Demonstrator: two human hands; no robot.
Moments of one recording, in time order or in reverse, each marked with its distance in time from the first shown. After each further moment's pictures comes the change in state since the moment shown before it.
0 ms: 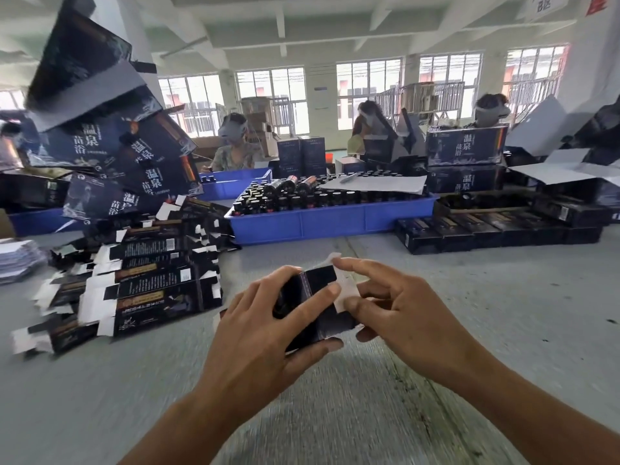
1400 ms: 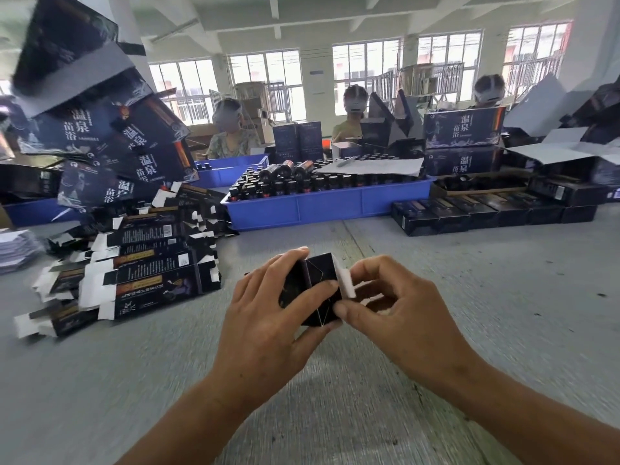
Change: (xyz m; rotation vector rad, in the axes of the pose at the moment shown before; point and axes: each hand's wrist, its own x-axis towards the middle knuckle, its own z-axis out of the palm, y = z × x) left_hand -0.008 0.012 0.013 -0.055 0.072 -0.007; right_hand -0.027 0.010 0.013 -0.138 0.183 -0.072
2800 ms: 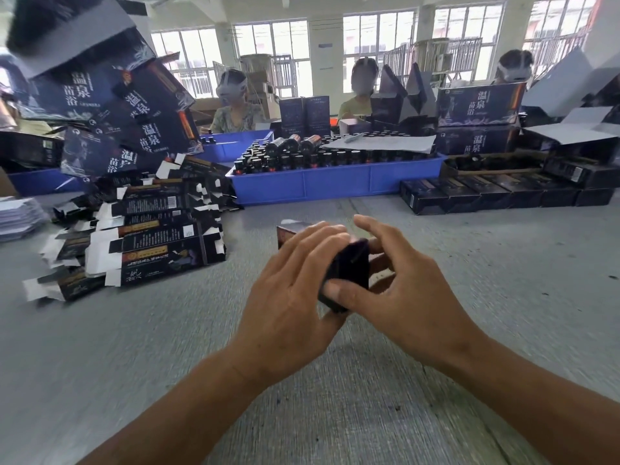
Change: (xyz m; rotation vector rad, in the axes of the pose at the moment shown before) left_hand 0.005 0.023 -0.001 -0.232 0.013 -0.003; right_hand -0.004 -0.006 0.003 -0.133 -0.081 0.005
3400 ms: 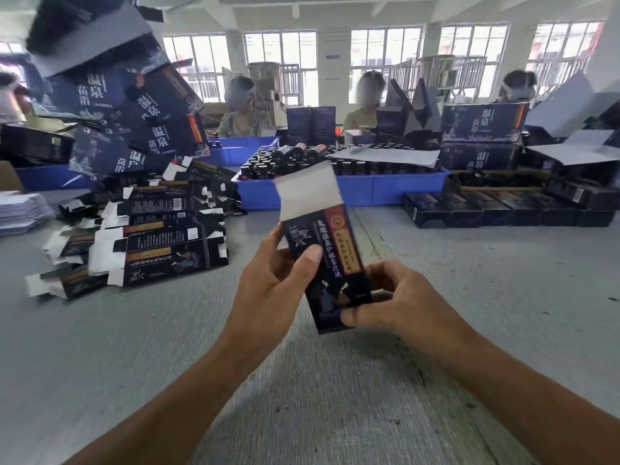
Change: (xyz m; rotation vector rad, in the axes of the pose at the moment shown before) left_hand 0.006 -0.010 -0.011 -0.847 0.074 -0.709; right_hand 0.013 0.021 0.001 0.296 -0.195 0.388
